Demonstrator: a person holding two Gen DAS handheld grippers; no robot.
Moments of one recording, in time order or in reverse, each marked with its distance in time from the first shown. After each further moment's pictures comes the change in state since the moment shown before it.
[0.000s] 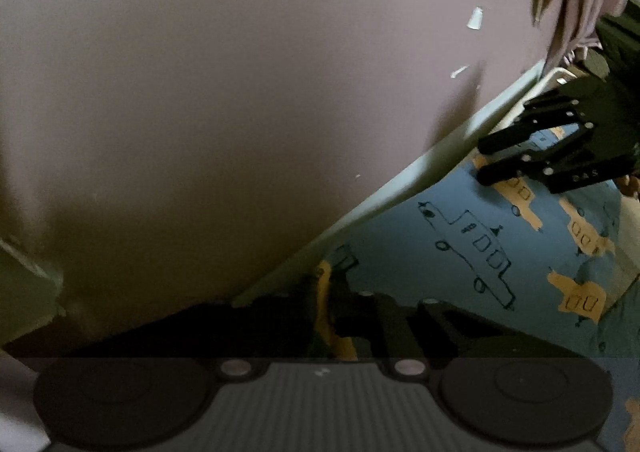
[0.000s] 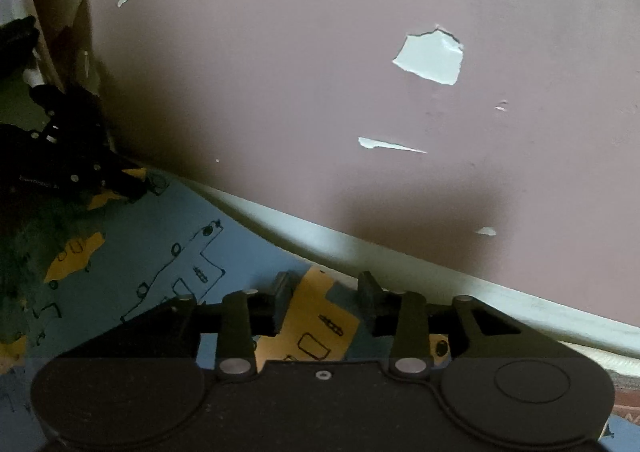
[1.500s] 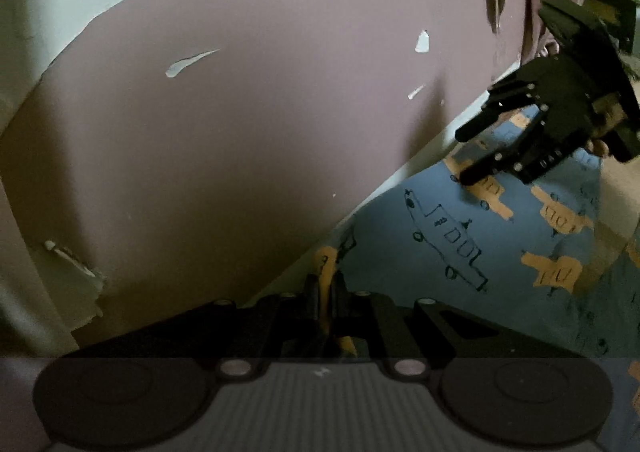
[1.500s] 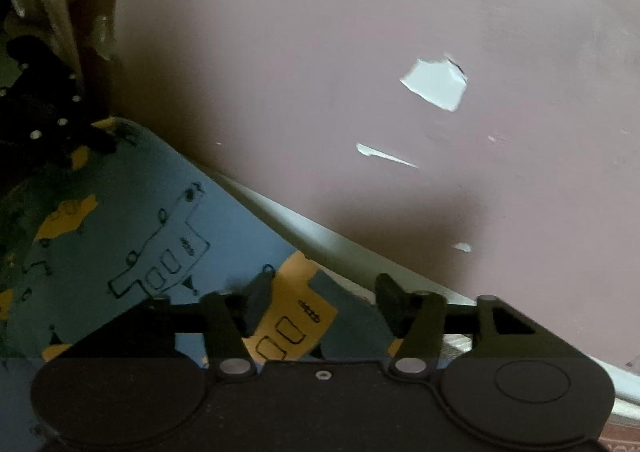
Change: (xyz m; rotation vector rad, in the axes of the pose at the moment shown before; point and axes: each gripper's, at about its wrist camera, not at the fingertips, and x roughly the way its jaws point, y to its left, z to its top) left arm -0.042 -0.020 -0.019 0.110 -0.112 0.053; right arm -0.004 -0.005 0.004 -0.090 0.034 -0.032
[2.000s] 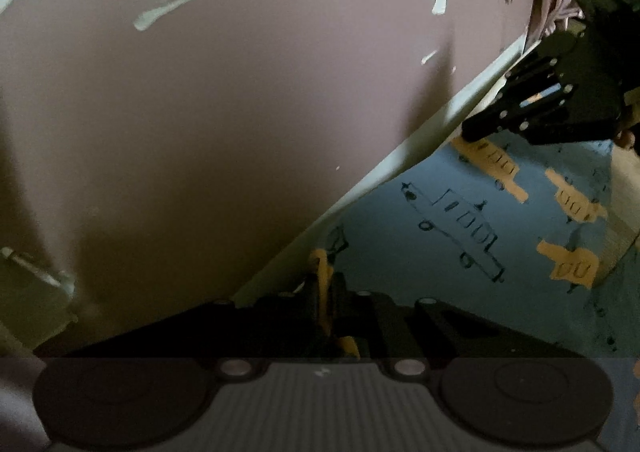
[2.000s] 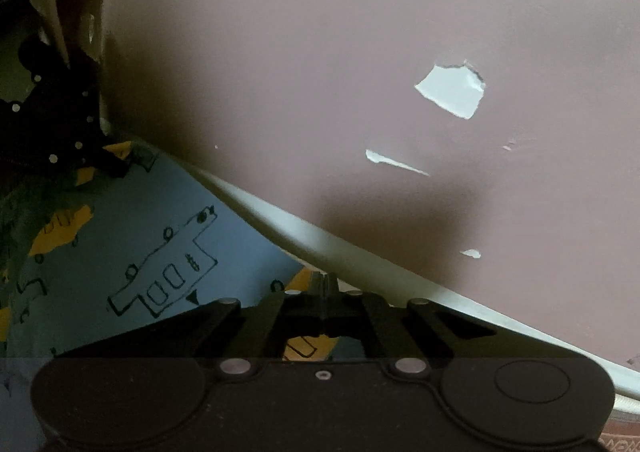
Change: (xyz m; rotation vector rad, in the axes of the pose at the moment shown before) left arm 0.025 0.007 0.012 -0.026 0.109 -0.047; right arm -0.006 0.017 0.005 -0.012 -0.009 -0.041
